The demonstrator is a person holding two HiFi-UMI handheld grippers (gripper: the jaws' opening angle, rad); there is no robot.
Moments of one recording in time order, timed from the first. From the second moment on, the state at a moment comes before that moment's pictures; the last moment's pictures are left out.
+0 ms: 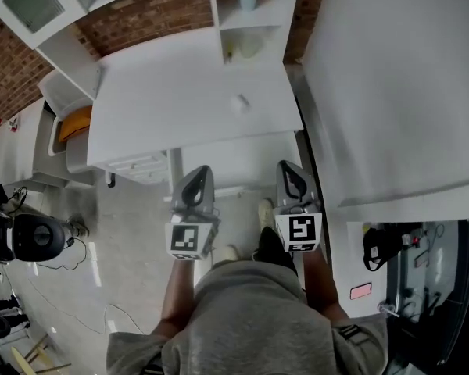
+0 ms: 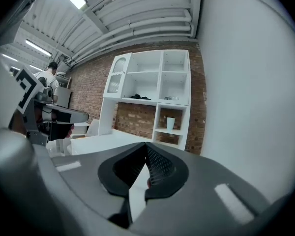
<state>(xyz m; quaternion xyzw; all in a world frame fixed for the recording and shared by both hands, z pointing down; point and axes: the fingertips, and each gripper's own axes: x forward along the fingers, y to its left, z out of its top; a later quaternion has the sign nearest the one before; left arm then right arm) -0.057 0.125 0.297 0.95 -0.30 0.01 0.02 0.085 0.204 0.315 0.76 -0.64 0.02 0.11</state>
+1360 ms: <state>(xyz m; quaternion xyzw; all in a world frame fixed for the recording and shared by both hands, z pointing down) 0.043 -0.061 0.432 0.86 -0.49 0.08 0.12 0.199 -0.058 0.478 0.58 -0.78 0.13 0.20</state>
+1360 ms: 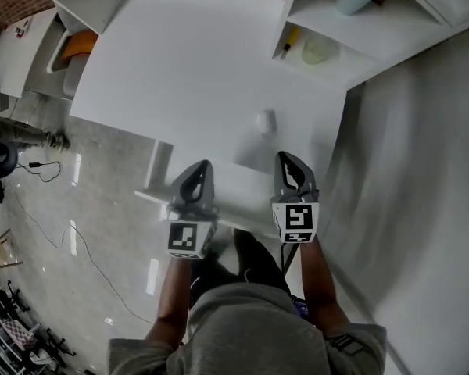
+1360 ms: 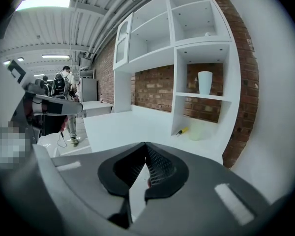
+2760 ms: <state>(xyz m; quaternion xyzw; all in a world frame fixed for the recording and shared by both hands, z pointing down) 0.036 -0.075 0.516 0.83 -0.51 0.12 0.18 0.196 -0.129 0.632 0.55 -0.75 0.24 0.27</state>
